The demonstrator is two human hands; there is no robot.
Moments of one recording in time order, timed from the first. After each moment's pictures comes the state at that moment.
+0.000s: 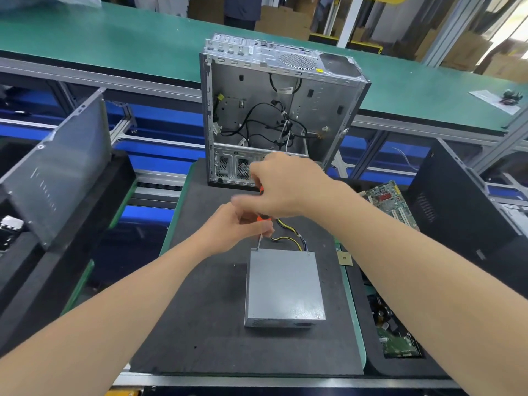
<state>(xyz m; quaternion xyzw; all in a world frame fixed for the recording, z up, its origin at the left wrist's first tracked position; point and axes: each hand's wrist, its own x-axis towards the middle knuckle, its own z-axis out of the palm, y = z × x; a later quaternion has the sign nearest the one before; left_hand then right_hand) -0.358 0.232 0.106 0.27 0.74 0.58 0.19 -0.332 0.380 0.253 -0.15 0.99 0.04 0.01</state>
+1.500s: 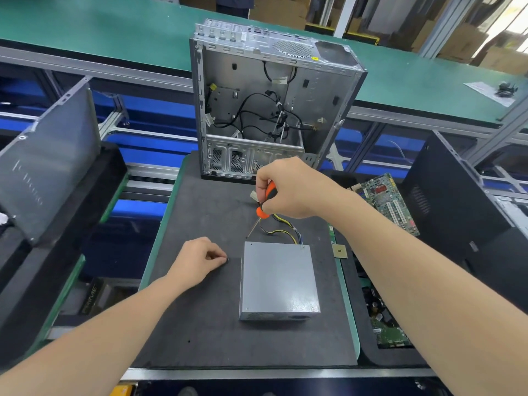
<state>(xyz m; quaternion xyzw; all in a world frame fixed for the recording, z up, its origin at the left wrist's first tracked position) -0.332 0.187 0.005 0.16 0.91 0.35 0.11 -0.324 0.405 0.240 -0.11 0.98 -0.14 0.09</state>
